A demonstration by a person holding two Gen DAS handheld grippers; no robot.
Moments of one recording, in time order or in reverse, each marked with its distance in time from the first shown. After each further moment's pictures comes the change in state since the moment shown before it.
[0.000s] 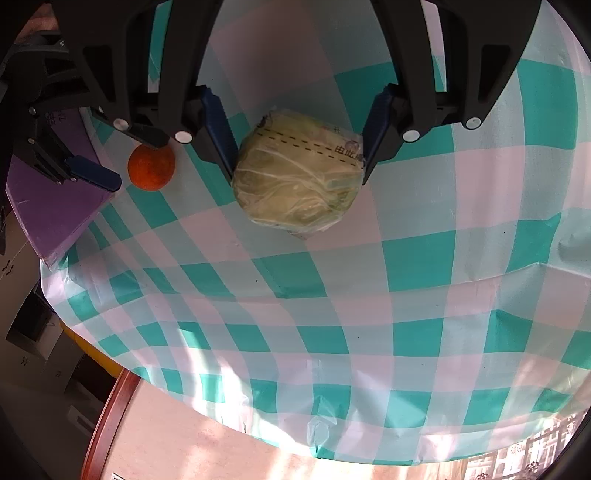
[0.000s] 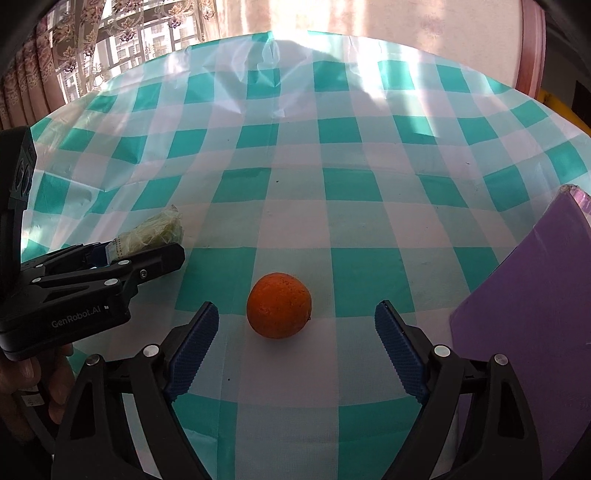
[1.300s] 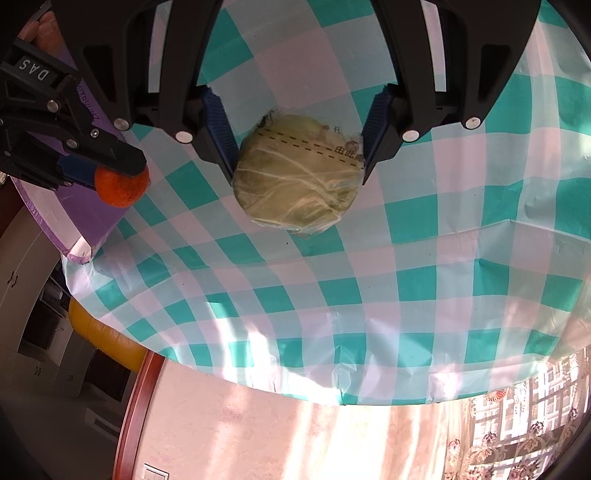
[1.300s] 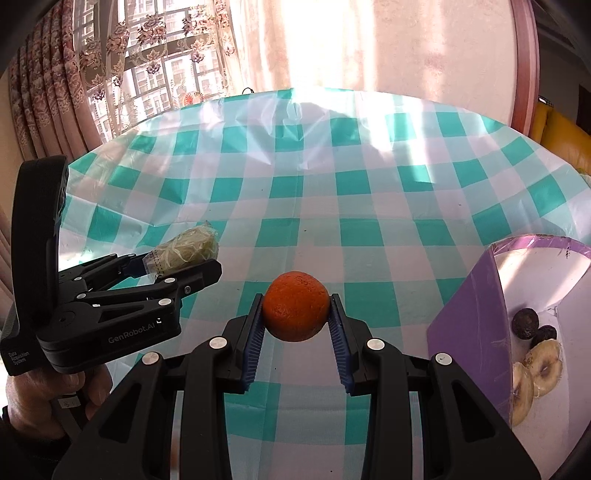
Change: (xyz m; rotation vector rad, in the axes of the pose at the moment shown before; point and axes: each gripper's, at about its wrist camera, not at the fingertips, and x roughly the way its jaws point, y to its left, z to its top) left arm -0.061 -0.034 0.010 0.077 -0.098 0.012; right arm -0.092 0.010 0.012 -0.019 -0.134 0.070
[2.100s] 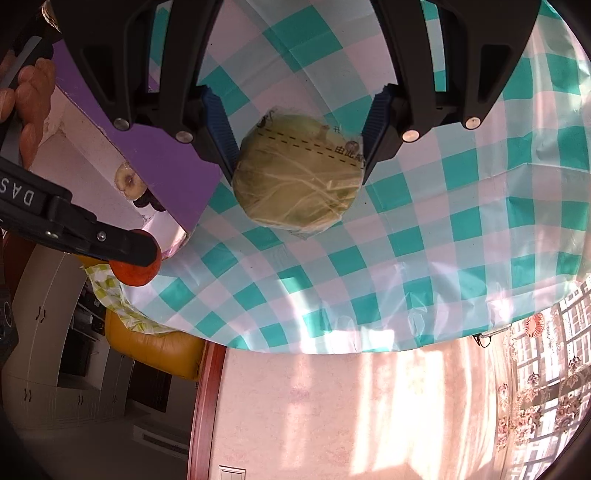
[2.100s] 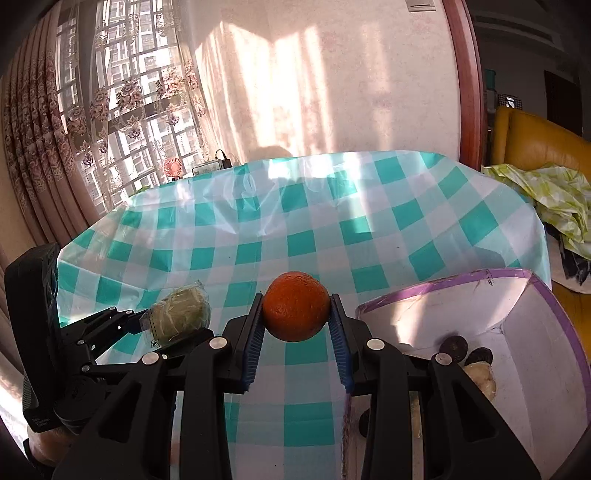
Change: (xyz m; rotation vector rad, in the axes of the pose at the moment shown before) left arm -0.035 -0.103 0.018 0.176 -0.068 -0.065; right arm -0.082 -0.086 0.023 0.135 -0.164 -0.044
